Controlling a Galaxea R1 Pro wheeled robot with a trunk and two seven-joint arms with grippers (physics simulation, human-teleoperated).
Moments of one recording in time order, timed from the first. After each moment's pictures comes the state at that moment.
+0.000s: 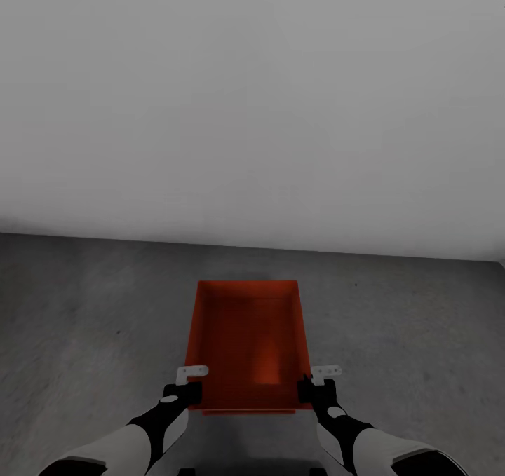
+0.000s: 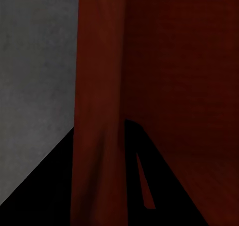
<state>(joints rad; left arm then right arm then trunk) -0.70 -0.10 -0.08 -0.09 0.10 -0.08 0.18 -0.72 0.11 0.18 0.03 -0.10 -0.37 -0.11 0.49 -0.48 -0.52</state>
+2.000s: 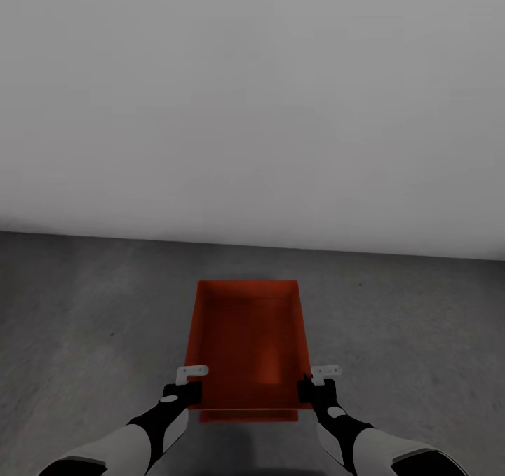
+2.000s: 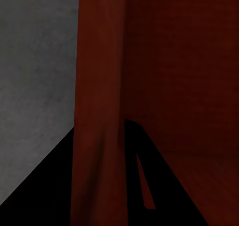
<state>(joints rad) -0.70 -0.10 -0.08 -0.09 0.11 -0.08 0.18 -0.72 0.11 0.18 0.03 -0.10 -0.37 -0.11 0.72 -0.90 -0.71</state>
